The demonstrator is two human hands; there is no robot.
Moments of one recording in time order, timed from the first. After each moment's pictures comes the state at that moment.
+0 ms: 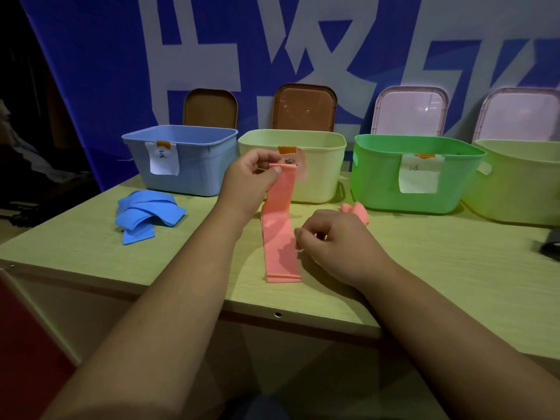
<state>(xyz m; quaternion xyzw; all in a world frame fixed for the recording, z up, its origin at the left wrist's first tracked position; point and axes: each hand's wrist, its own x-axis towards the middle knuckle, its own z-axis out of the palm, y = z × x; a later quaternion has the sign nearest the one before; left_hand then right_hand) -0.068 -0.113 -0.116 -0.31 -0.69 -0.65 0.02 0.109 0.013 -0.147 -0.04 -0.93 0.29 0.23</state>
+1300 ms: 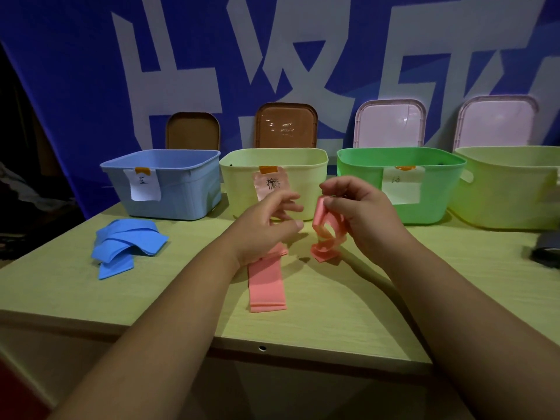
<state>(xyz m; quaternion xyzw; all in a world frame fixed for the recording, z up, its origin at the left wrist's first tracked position) -0.036 -0.103 -0.122 -0.47 -0.75 -0.45 -0.09 0.090 0.083 -0.120 -0.09 -0.69 0.65 0.30</state>
